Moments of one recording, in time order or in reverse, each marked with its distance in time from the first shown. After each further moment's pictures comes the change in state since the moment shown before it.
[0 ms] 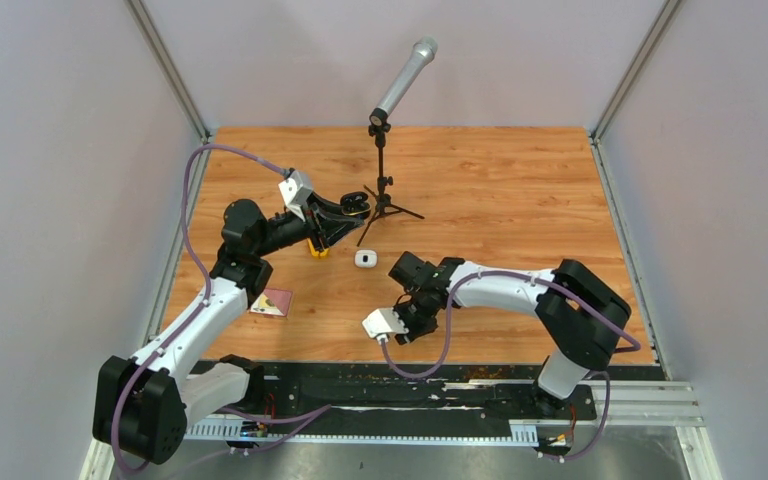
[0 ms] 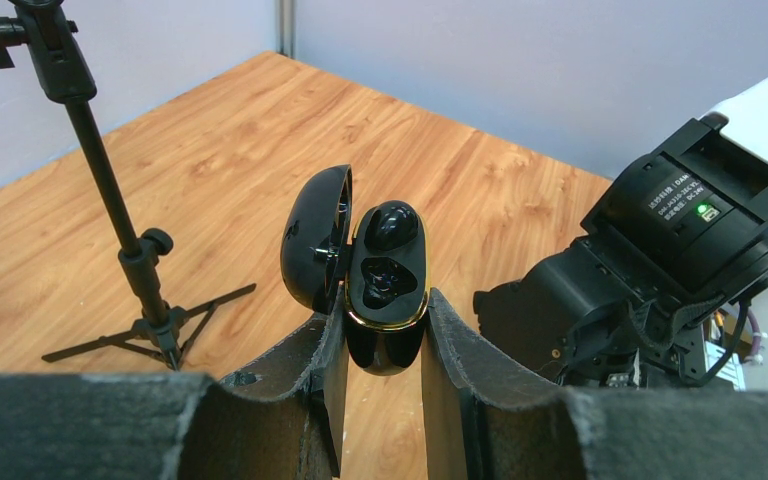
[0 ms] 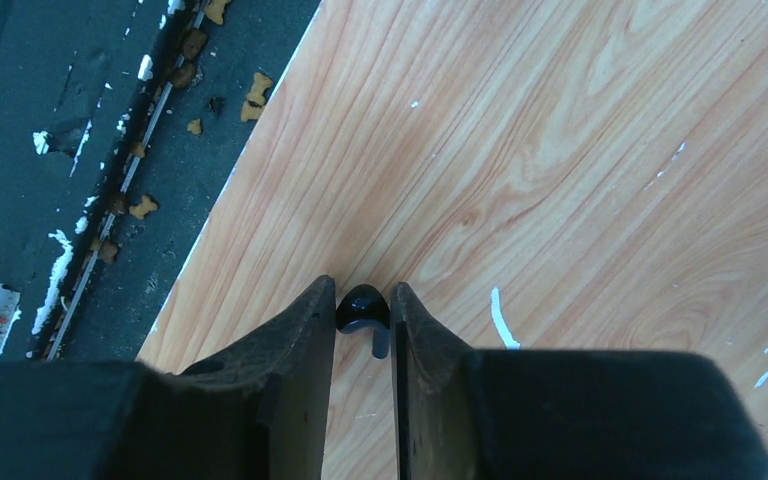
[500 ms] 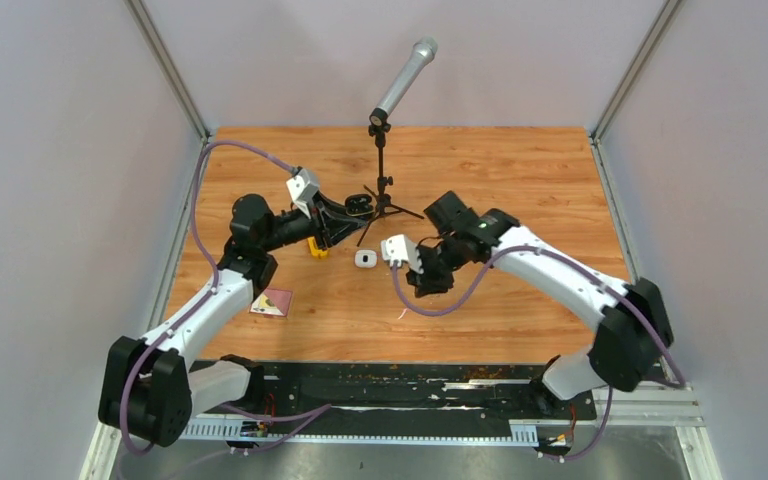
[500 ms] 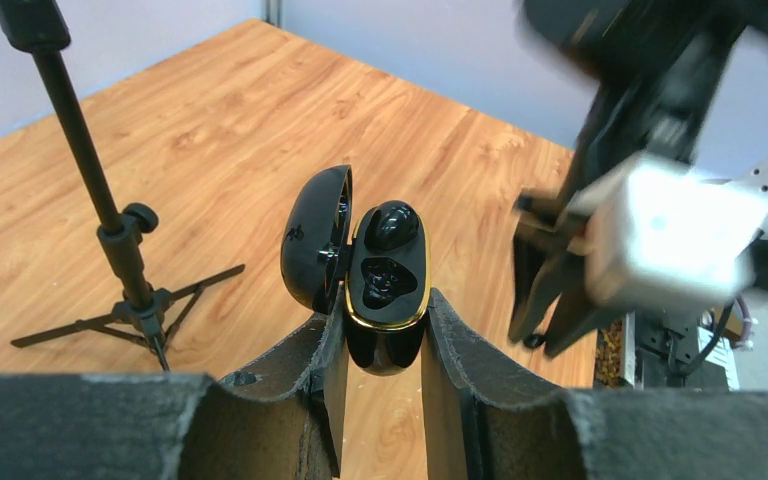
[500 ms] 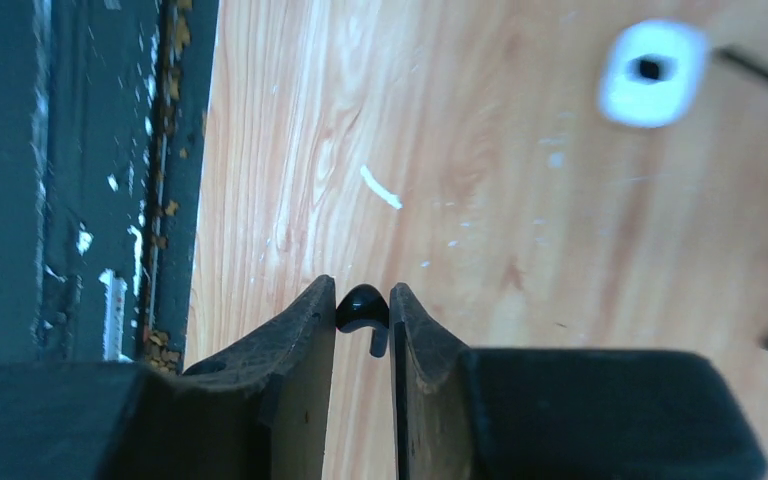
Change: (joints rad) left arm 0.005 0.071 0.002 0.023 0.027 0.000; right arm -0.214 -0.132 0.234 -0.256 -0.095 0.222
